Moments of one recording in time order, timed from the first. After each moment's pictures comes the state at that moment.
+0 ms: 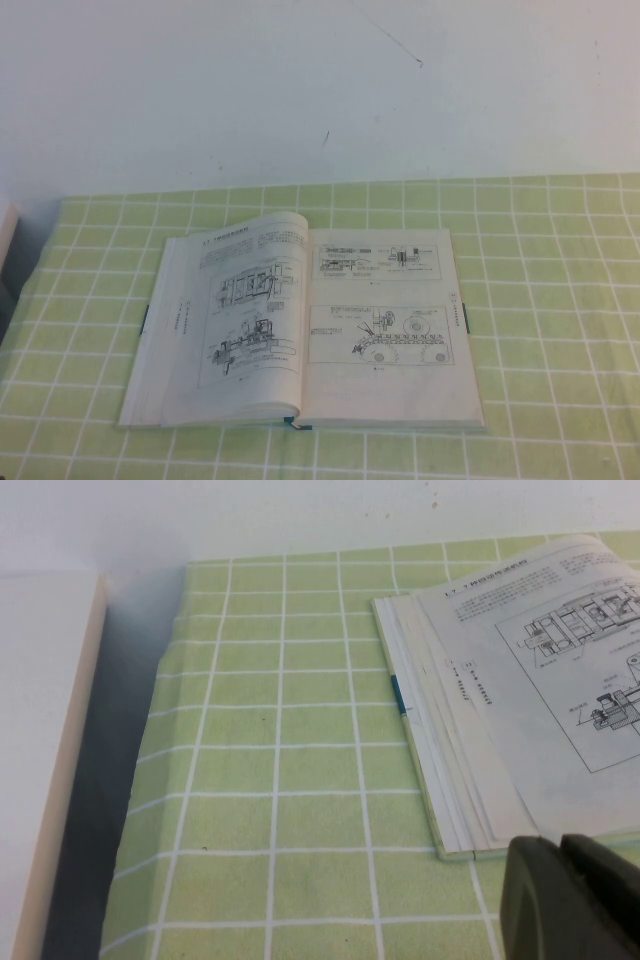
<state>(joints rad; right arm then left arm) -0.03 -0.01 0.02 0.04 0.43 -0.22 -0.11 -0.02 0.02 -0.03 0.36 -0.04</state>
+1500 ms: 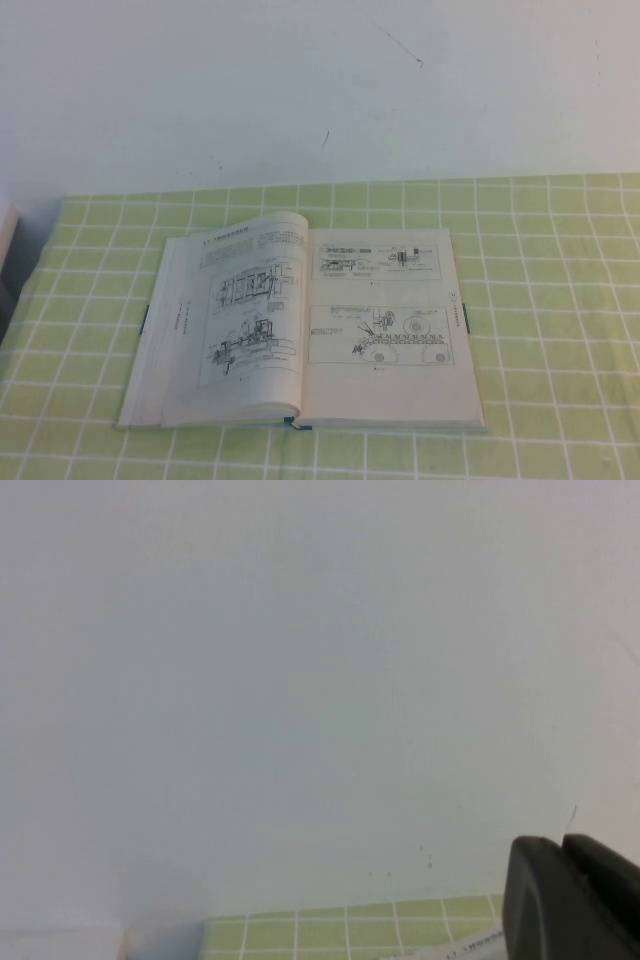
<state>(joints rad) -0.03 -0.01 0.03 0.04 -0.19 -0.19 -0.11 -0.02 0.02 -0.02 -0.14 -0.04</state>
